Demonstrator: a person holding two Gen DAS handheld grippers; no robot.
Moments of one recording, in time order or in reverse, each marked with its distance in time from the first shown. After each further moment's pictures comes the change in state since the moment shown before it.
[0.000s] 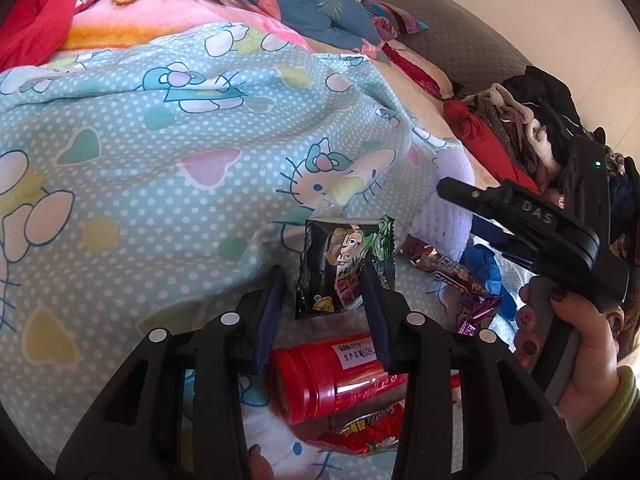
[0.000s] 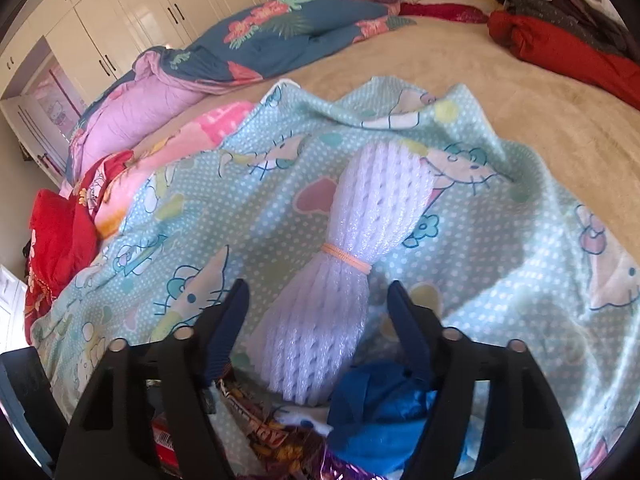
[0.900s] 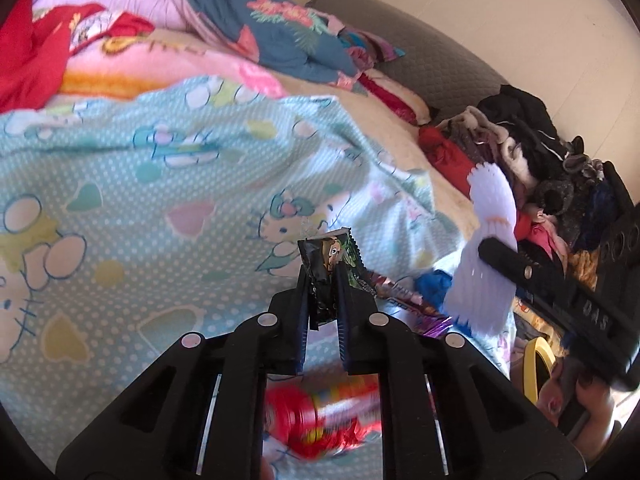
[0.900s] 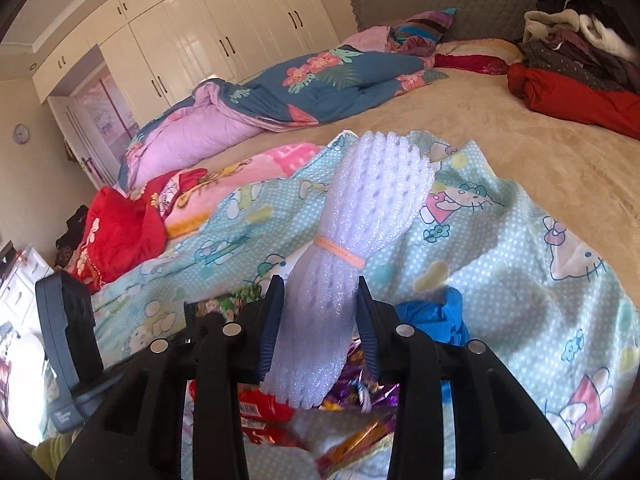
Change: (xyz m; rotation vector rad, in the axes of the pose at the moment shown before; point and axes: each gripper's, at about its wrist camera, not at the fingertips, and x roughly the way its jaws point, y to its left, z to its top) left arm -0.041 -0.022 0.005 0.040 -0.122 -0.052; right arm -0.104 0.028 -0.047 -0.097 -0.180 0.118
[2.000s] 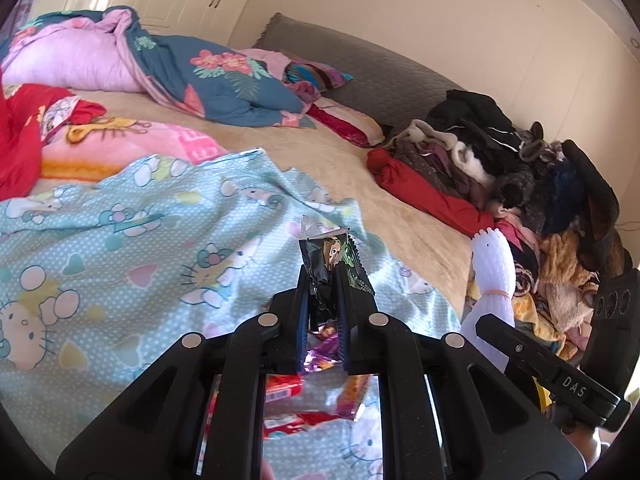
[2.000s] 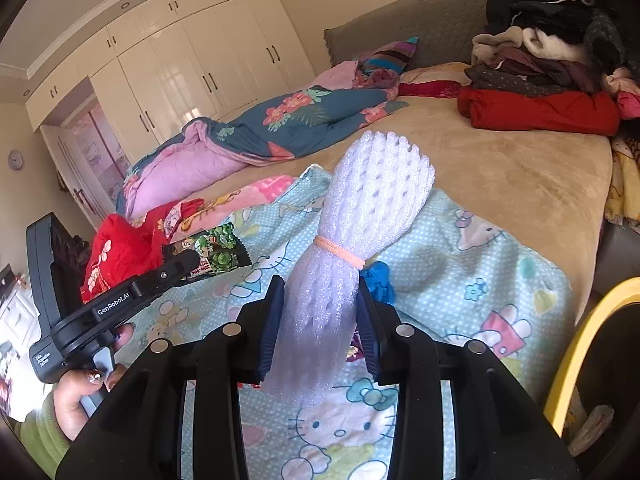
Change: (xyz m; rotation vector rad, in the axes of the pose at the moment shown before) left arm -0.052 -0.084 0.006 0.151 -0.104 -0.071; right arm -0.116 -0.021 -0.035 0.068 -0.122 -0.065
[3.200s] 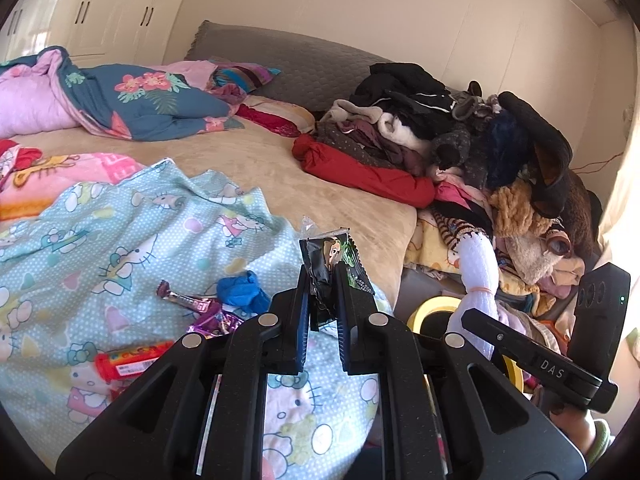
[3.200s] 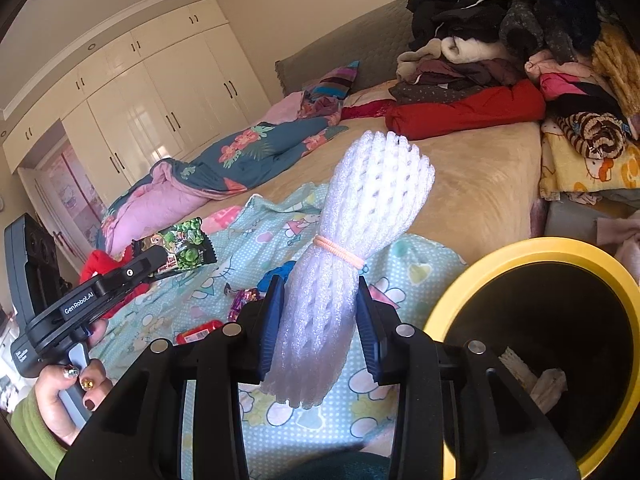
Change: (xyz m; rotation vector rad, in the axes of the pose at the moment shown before) left arm -0.016 -0.108 -0.029 0.179 0.027 -0.132; right arm -0.111 -0.078 -0.033 0.108 -0.103 -0.103
